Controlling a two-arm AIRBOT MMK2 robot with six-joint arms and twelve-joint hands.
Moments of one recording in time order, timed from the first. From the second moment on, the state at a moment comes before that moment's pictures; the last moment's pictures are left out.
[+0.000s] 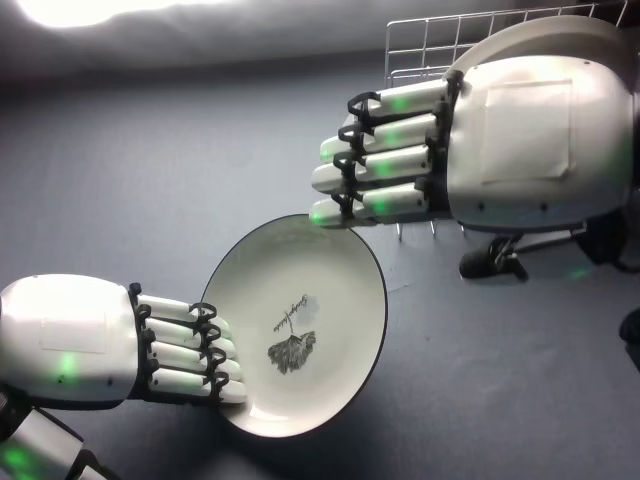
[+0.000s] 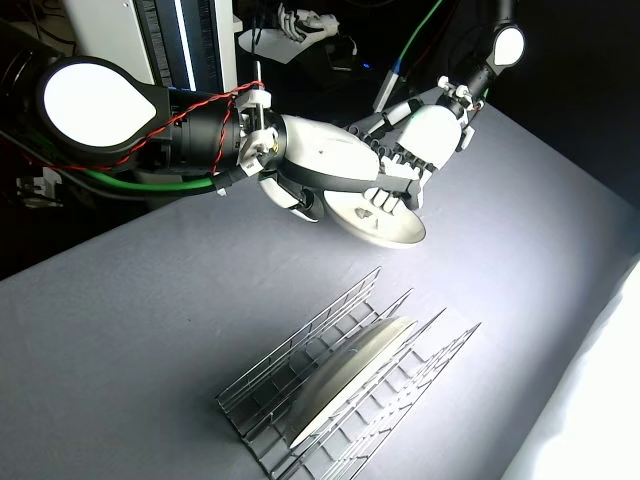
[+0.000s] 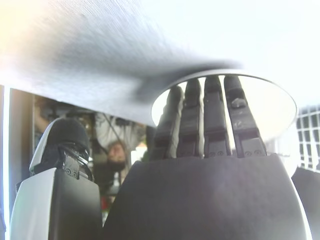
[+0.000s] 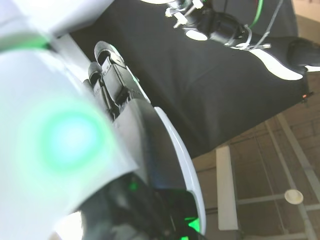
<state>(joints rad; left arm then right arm) 0.77 -0.92 1.24 1.41 -0.83 -0.01 -0.28 -0.94 0.95 -1.10 0.47 -0.40</state>
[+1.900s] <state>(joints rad) 0.79 -0.93 1.26 1.39 -0.85 0.00 -0.43 -1.22 1.11 -1.09 0.40 -0.43</state>
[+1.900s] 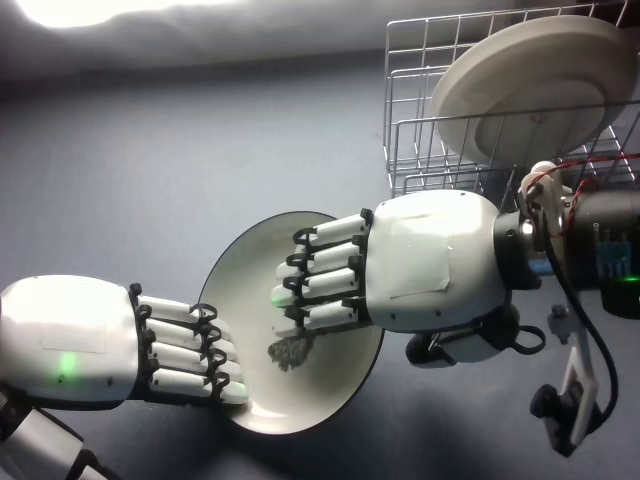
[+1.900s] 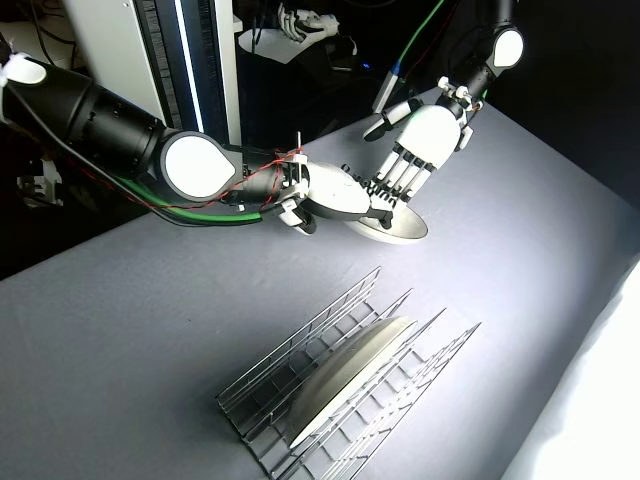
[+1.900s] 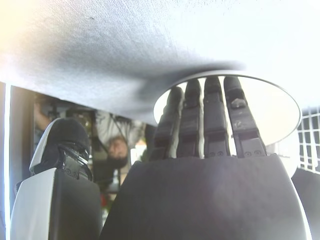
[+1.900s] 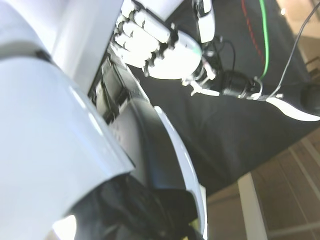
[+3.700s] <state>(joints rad) 0.78 -0.93 1.29 1.36 -0.87 -0.05 -0.41 -1.32 1.22 -1.10 0.43 -0.45</state>
